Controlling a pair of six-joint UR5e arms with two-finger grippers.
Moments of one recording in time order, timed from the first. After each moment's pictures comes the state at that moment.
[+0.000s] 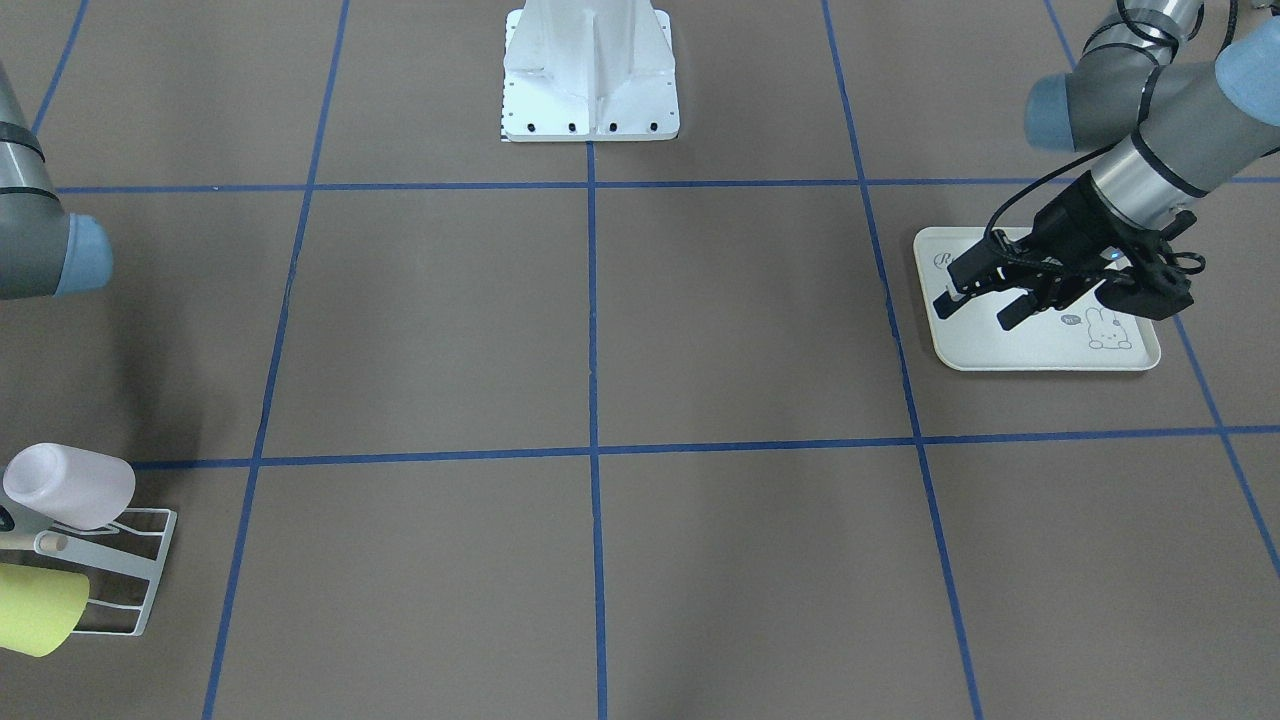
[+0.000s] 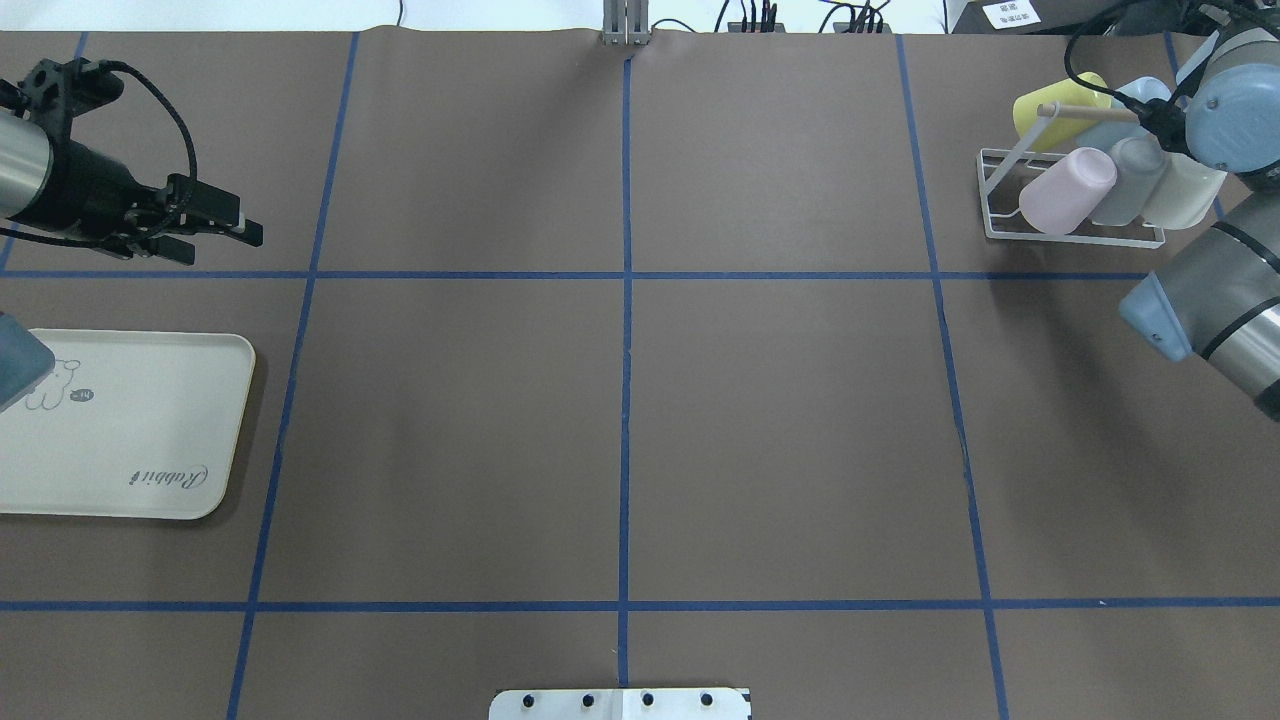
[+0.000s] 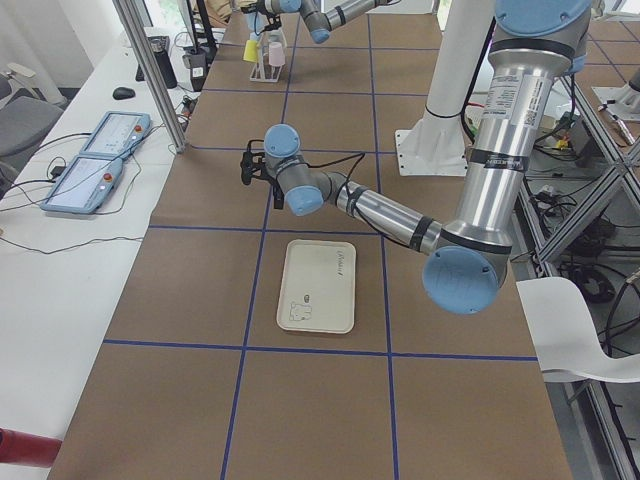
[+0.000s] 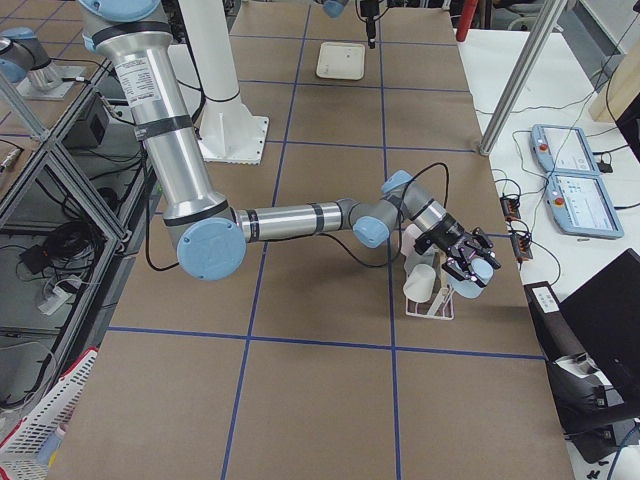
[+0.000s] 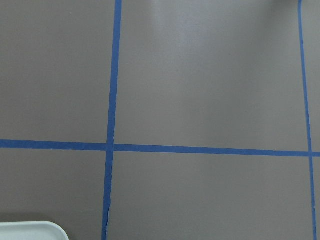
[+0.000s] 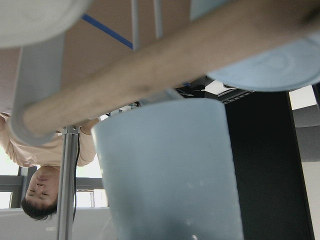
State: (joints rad) left arm -1.04 -1.76 -1.75 -2.22 -2.34 -1.11; right arm 1.08 -1.25 1.32 -0.94 1.01 -1.73
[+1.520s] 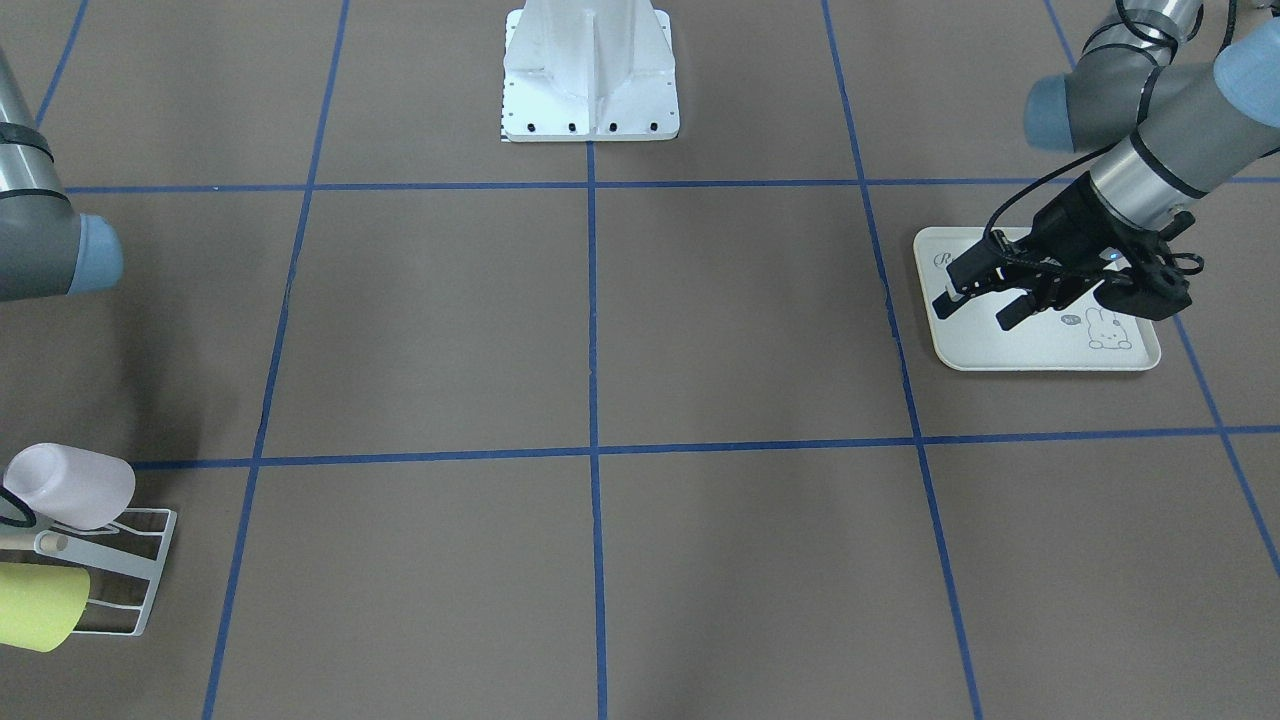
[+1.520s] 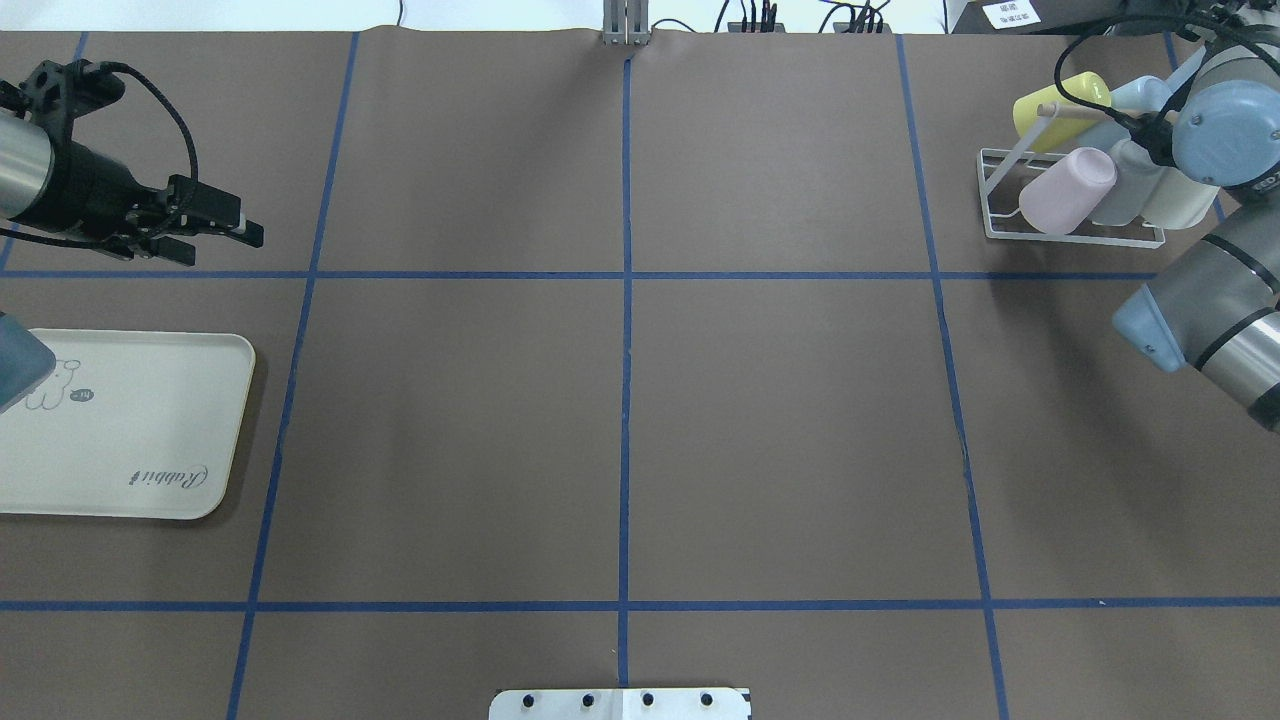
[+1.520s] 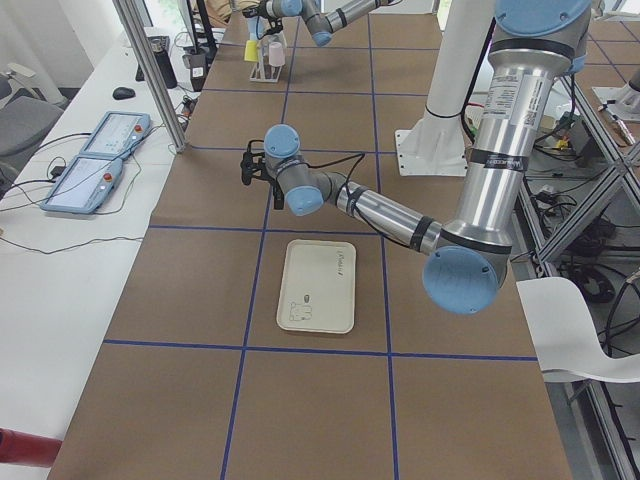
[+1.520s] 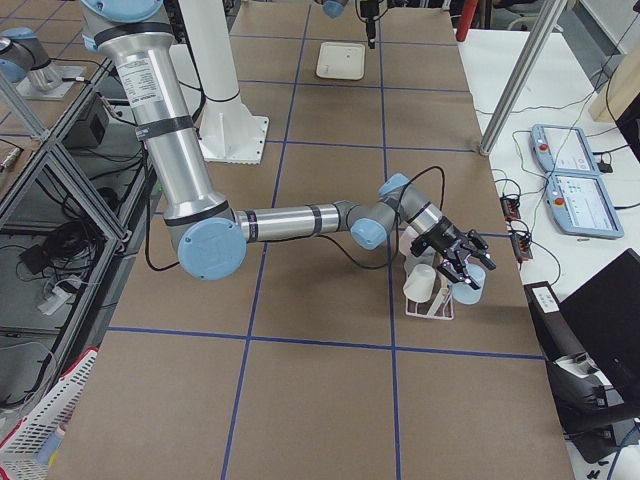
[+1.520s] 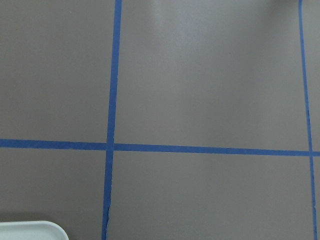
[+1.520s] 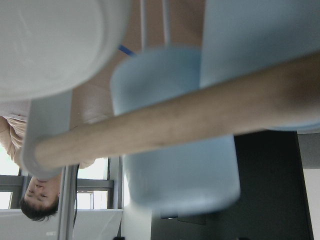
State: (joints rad) left arm -1.03 -1.76 -1.75 -2.22 -2.34 -1.11; right arm 1.06 -1.26 1.31 -0.94 1.00 -1.73
